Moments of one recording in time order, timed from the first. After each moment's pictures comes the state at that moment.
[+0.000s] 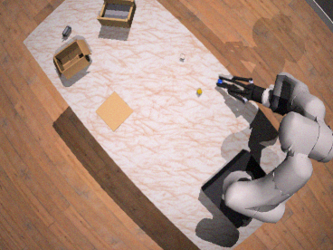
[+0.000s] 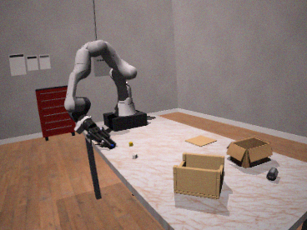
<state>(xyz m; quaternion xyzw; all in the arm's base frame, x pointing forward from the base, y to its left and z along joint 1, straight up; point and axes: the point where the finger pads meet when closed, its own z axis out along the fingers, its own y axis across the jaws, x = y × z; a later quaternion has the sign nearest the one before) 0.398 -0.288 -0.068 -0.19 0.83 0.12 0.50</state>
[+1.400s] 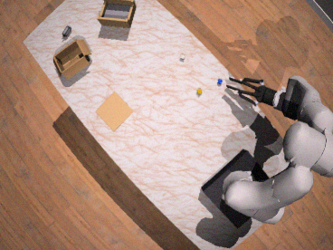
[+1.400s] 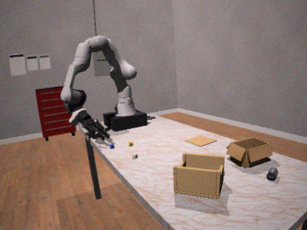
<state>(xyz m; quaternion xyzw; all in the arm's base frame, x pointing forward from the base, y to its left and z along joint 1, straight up) 0.360 -0.310 -0.019 -0.20 0.83 0.10 0.50</state>
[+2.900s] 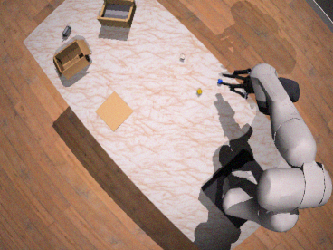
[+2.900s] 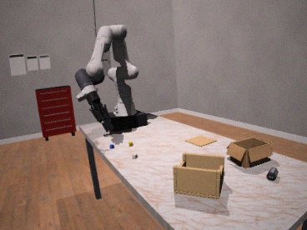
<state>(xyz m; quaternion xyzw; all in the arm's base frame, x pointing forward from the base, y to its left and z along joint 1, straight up) 0.396 -0.283 0.040 -0.28 0.92 0.04 0.29</state>
